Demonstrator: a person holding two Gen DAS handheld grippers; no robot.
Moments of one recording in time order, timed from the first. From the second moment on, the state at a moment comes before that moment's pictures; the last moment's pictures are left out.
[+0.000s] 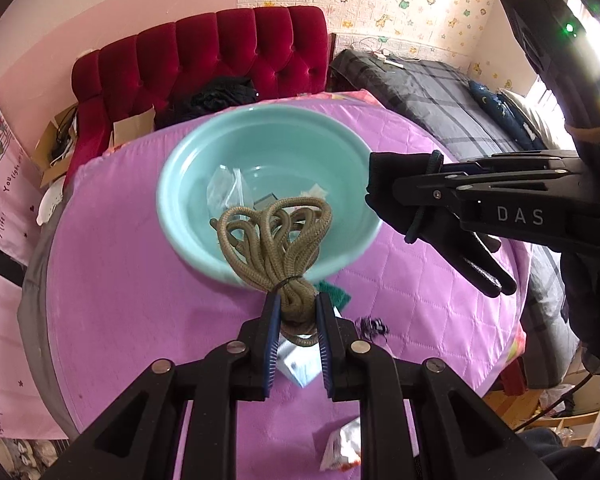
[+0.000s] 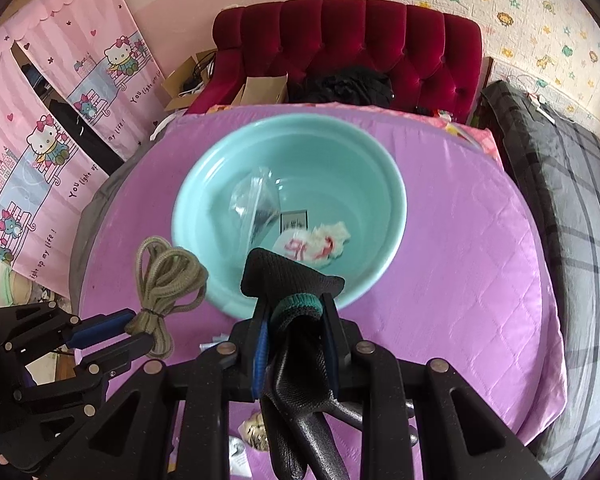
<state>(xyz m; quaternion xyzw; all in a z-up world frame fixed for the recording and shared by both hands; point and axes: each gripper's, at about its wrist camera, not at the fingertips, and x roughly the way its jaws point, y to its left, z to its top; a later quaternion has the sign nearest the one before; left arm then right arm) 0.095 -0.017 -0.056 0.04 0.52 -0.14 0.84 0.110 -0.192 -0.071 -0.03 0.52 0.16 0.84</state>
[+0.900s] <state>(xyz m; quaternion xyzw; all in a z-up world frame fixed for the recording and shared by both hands) 0.185 -0.015 -0.085 0.03 0.54 -0.13 0.83 0.218 -0.171 -0.085 -0.03 0.53 0.17 0.83</state>
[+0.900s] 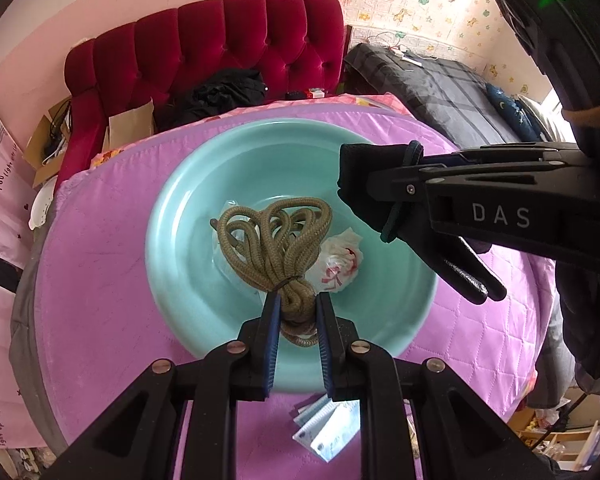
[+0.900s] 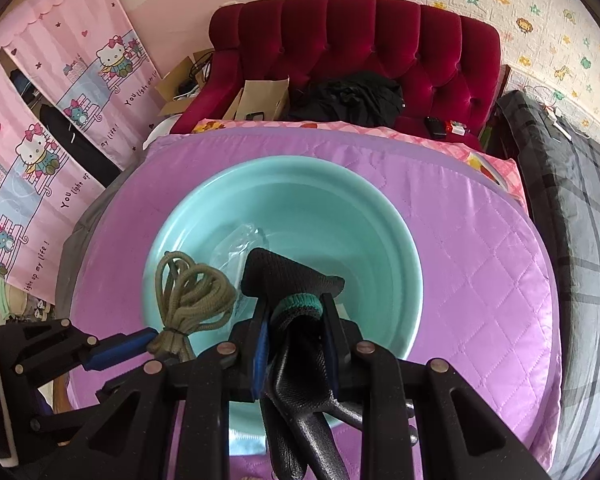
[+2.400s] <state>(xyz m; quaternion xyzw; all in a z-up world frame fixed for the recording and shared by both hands) 0.231 -0.020 -0.132 0.06 0.53 -0.07 0.84 0.280 -0.169 -0.139 -0.03 0.54 0.12 0.83</state>
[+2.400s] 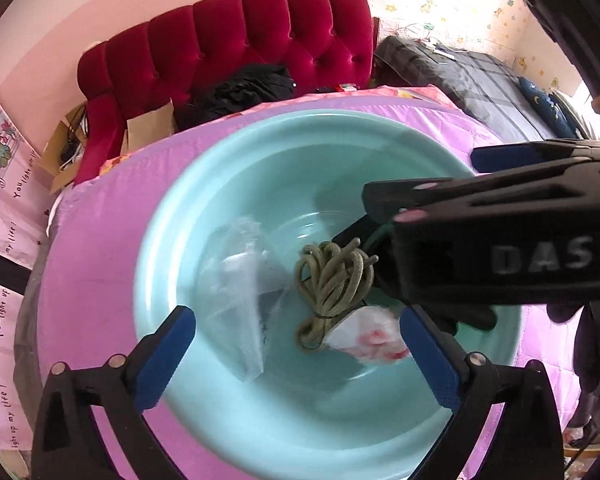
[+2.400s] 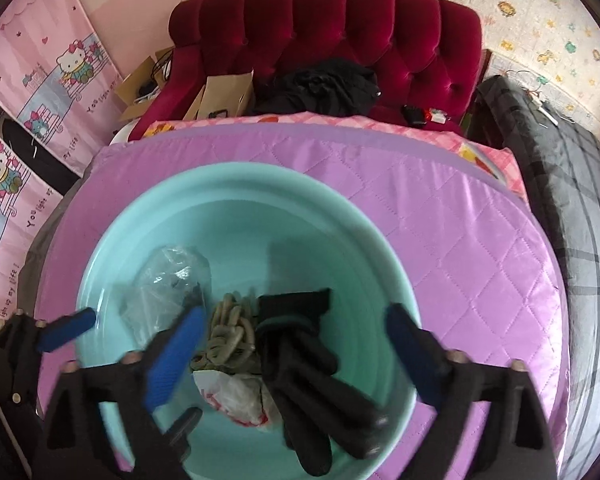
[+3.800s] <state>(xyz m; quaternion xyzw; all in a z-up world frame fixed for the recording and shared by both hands) 0.082 0.001 -0.087 0.07 0.50 -0.08 0.86 0.115 -0.194 -0.094 -0.06 0.51 0.08 0.85</state>
